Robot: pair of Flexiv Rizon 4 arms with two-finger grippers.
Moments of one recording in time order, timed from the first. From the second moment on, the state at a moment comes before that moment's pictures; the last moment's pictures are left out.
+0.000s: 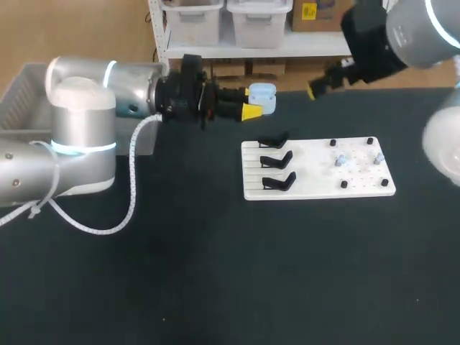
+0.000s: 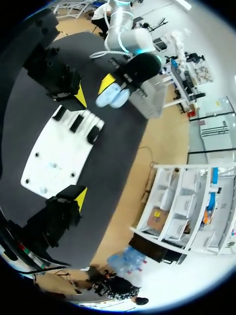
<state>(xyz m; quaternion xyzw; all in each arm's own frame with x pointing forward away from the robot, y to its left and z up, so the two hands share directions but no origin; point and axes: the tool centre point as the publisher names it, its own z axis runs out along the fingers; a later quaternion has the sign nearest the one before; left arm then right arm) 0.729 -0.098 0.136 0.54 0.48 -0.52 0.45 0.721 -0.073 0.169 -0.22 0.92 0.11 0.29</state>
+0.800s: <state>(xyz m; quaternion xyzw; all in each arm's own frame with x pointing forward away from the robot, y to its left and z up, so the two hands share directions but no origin) 0.719 -0.101 0.125 0.54 0.49 -0.52 0.45 0.692 -0.161 0.095 -0.21 0.96 0.02 0.17</state>
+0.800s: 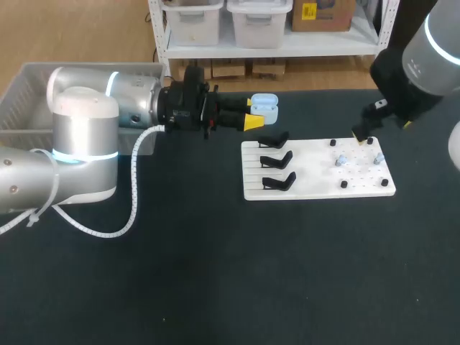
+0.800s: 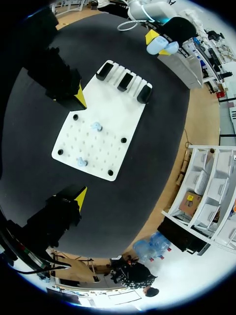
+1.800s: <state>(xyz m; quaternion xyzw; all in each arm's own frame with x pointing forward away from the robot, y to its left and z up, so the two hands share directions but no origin) 0.721 -0.102 0.124 0.54 0.49 -0.52 0.45 0.683 -0.176 0.044 -0.22 0.97 -0.03 0.06</state>
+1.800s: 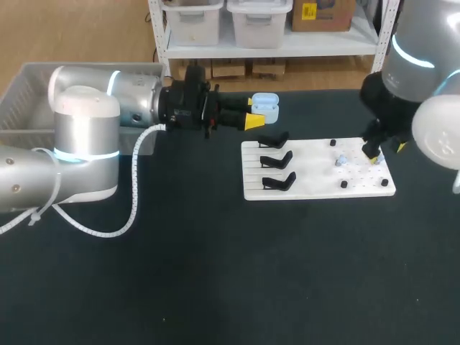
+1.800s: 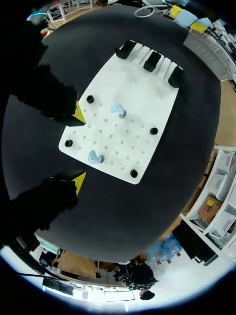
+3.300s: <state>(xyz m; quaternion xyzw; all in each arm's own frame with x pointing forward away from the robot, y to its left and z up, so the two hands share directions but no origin) 0.721 -0.102 0.124 0.54 0.49 -0.52 0.45 0.699 -0.183 0.015 -0.17 0.98 -0.07 0.06</state>
